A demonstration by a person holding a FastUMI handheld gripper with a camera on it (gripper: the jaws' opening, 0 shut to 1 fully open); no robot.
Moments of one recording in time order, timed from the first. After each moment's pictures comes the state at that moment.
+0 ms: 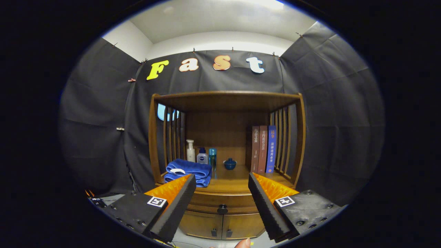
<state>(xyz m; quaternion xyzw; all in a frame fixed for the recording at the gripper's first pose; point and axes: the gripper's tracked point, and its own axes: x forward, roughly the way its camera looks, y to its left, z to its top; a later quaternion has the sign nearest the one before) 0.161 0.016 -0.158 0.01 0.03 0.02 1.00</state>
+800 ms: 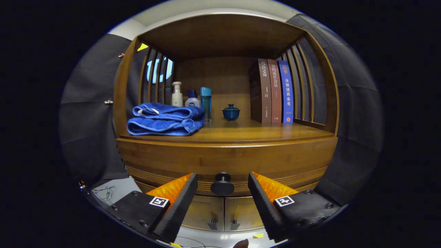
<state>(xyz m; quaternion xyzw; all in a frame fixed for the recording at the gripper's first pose) 0.270 0.011 -0.382 0.01 0.14 0.01 0.99</state>
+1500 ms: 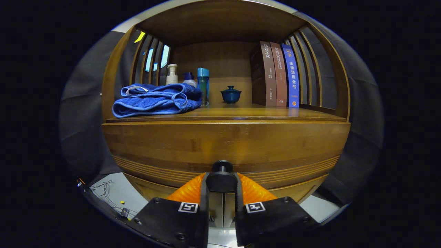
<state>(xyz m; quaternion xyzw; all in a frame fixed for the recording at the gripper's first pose) 0.279 0.013 -0.415 0.02 0.18 0.01 0.98</state>
